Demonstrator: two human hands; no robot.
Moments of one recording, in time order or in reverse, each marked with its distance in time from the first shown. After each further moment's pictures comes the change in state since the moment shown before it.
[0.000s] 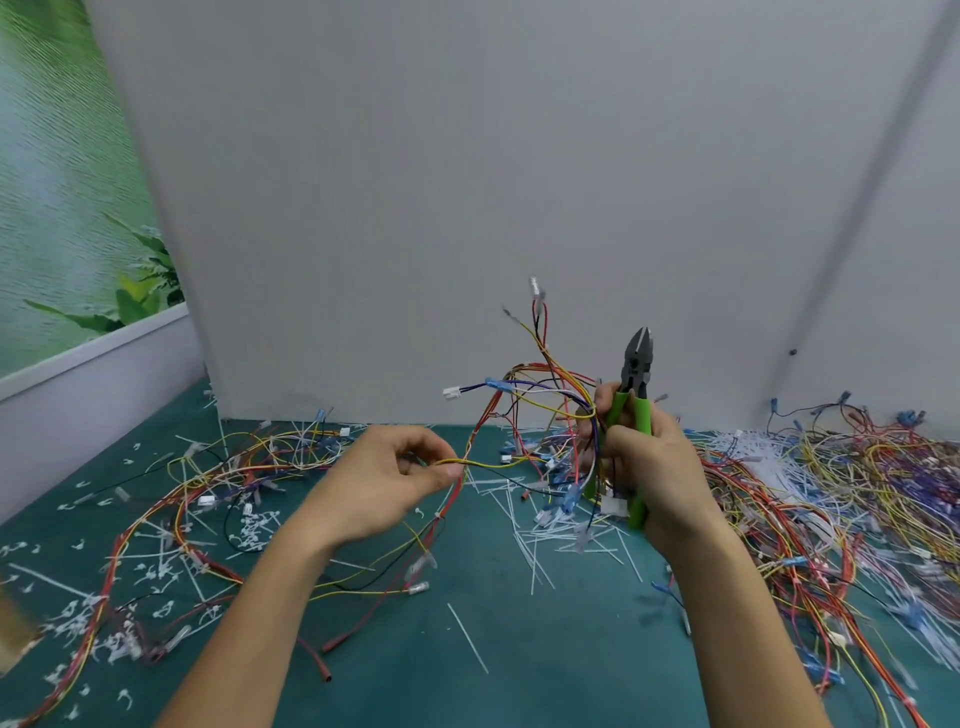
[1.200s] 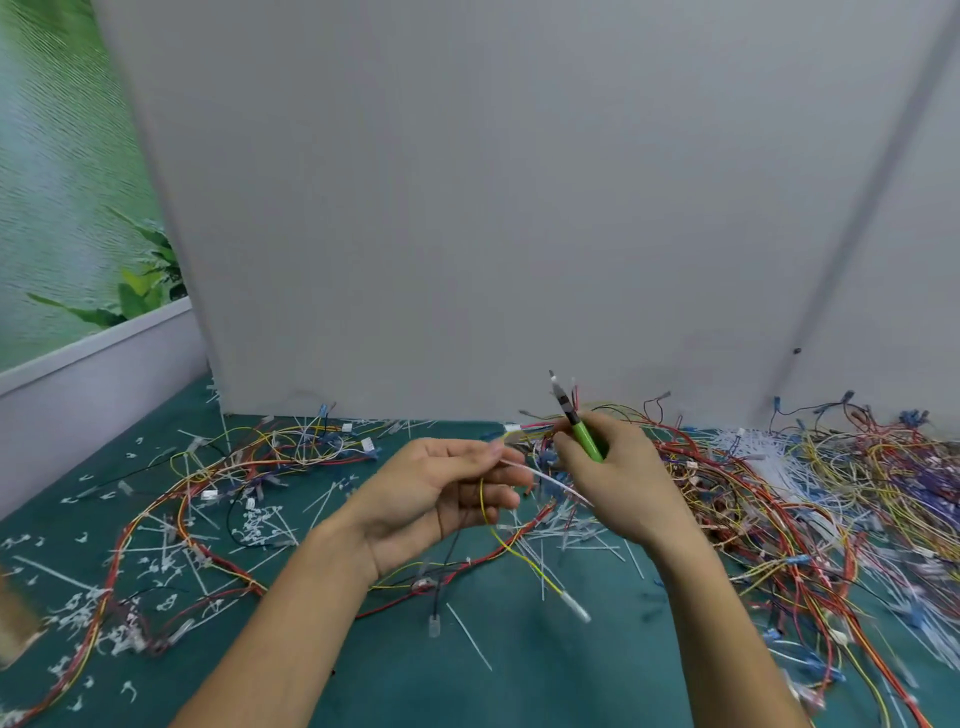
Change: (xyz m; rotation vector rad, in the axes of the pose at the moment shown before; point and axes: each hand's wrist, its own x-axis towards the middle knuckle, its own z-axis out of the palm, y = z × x) left_hand -0.013 0.036 0.029 -0.856 -0.296 -0.231; right_hand -0.003 0.013 0.012 -0.850 0.117 -0.010
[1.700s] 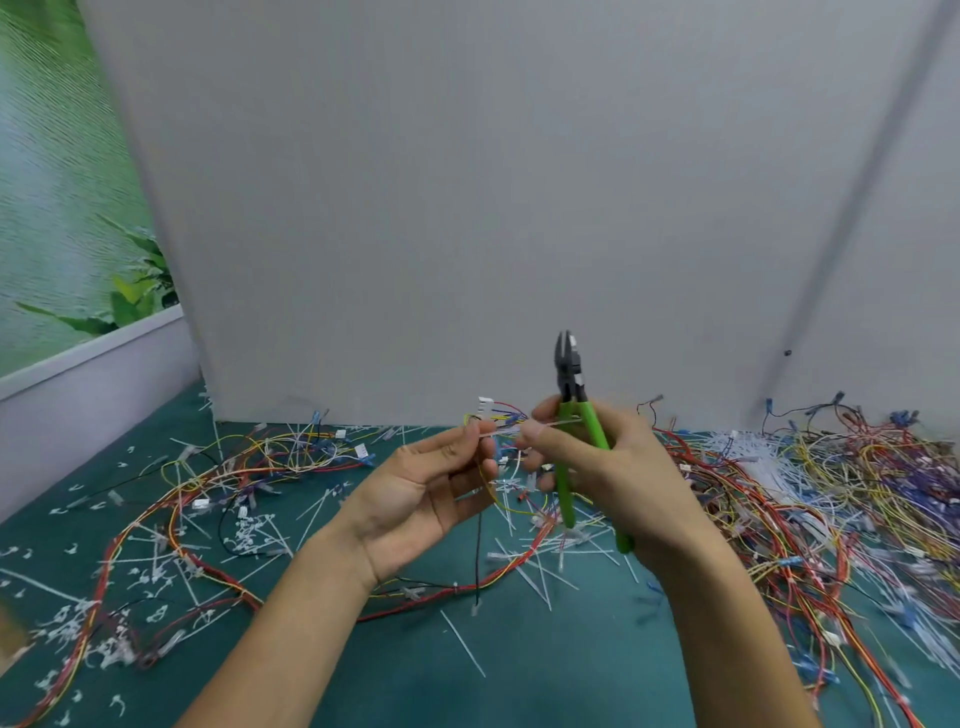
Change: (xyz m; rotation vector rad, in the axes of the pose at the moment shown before) left_hand 0.008 -0.004 -0.002 -0.309 0.024 0.045; right_hand -0.019 -0.043 -0.011 0.570 -0.139 0.041
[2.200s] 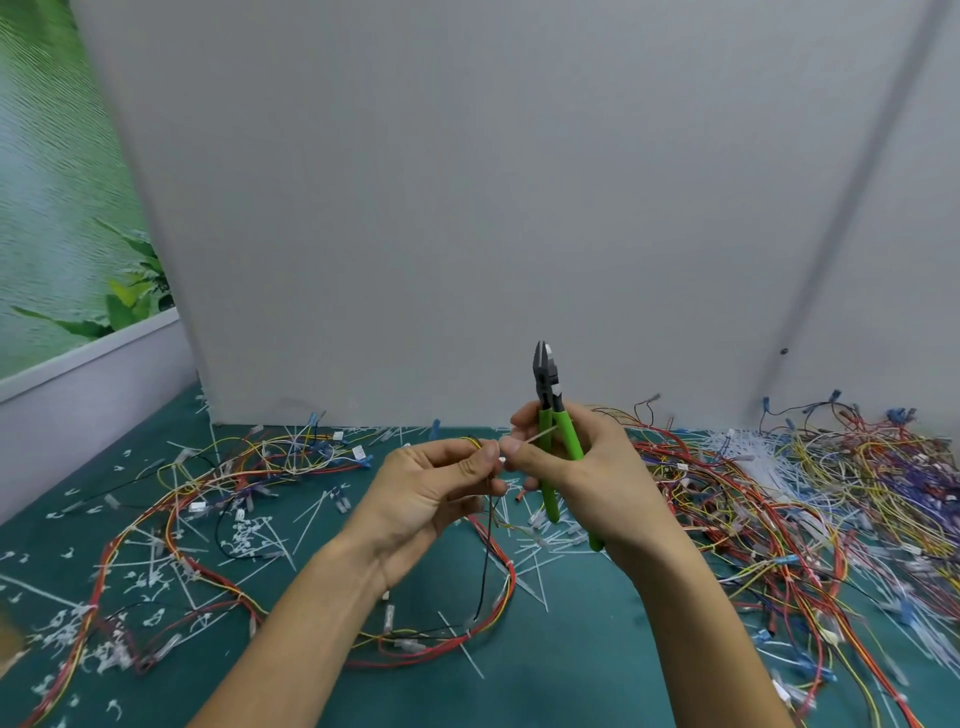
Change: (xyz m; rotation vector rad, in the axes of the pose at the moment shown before) left_hand 0.002 -0.012 0.003 0.326 0.109 0.134; right_hand 0.004 0.009 0.010 -0.128 0.026 -0.037
